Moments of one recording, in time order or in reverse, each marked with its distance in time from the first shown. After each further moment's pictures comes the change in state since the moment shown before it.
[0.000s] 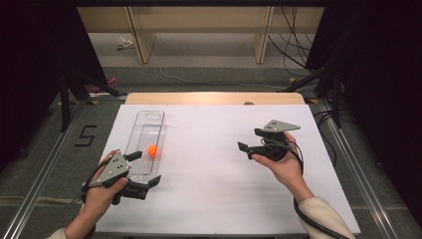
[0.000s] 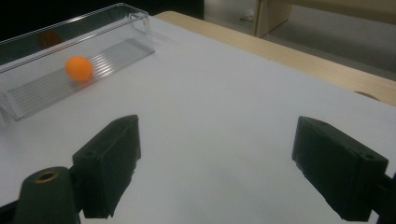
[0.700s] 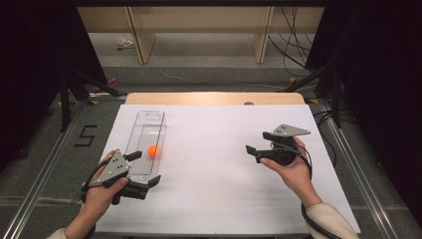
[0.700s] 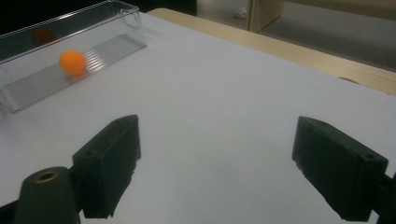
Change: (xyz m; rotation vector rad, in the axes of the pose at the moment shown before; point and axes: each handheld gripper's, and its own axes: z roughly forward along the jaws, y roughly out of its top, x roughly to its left) left arm 0.001 0.000 0.000 0.002 0.001 -0.001; right arm -0.008 -0.014 -0.019 0.000 -0.023 0.024
